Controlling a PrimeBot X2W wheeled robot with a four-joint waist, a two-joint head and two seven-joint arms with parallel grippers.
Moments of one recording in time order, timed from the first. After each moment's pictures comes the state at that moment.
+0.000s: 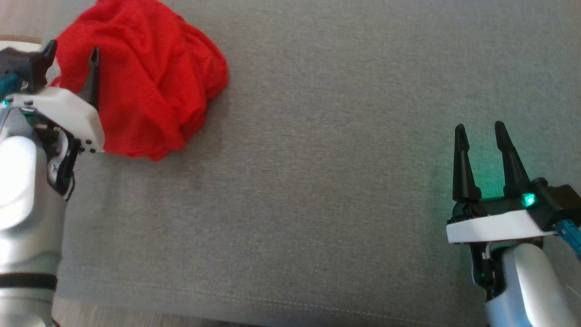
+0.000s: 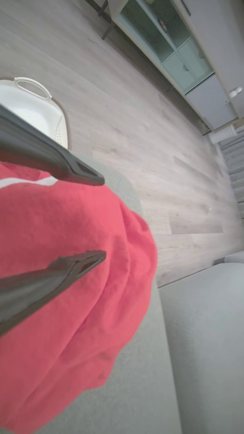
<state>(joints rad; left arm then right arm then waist) -0.67 0.32 -0.13 0.60 -0.11 -0.12 -0.05 -0.15 -0.04 0.01 0.15 0.15 0.13 -0.25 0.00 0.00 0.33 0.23</state>
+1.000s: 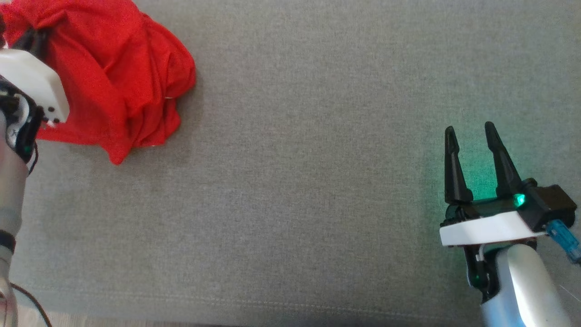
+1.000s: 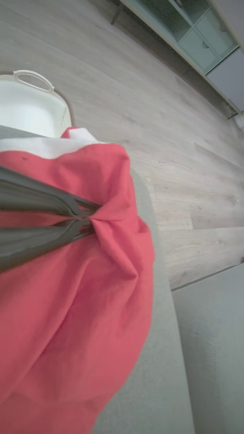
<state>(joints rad) -0.95 0.44 -0.41 0.97 -0.34 -0.13 -0.07 -0.15 -0.05 0.03 0.15 0.12 0.13 -0.25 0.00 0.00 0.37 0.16</state>
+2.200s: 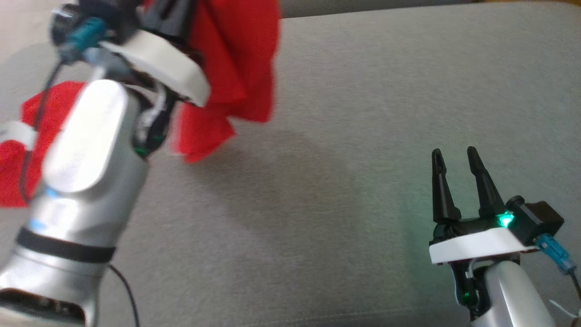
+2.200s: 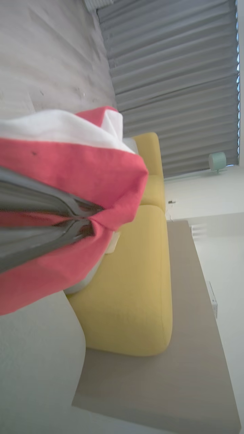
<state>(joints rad) -0.86 0.26 -0.51 0.40 -0.41 -0.05 -0.11 -0.11 -0.05 0.09 0.20 0.25 0.13 -0.25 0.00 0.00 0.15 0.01</state>
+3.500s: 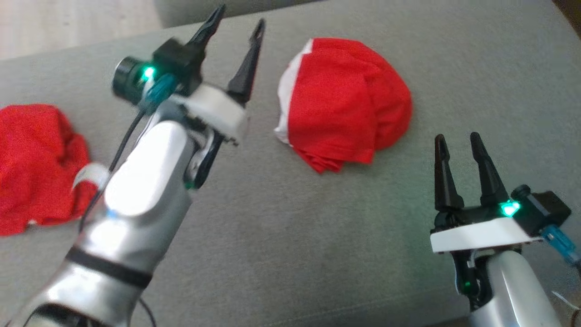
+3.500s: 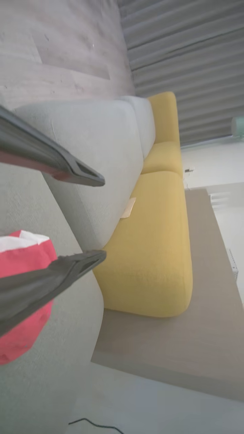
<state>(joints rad) -0.79 0.14 -0.62 0.53 -0.37 0.04 -0.25 -0.14 -0.05 0.09 0.18 0.29 0.13 -0.25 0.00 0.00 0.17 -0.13</state>
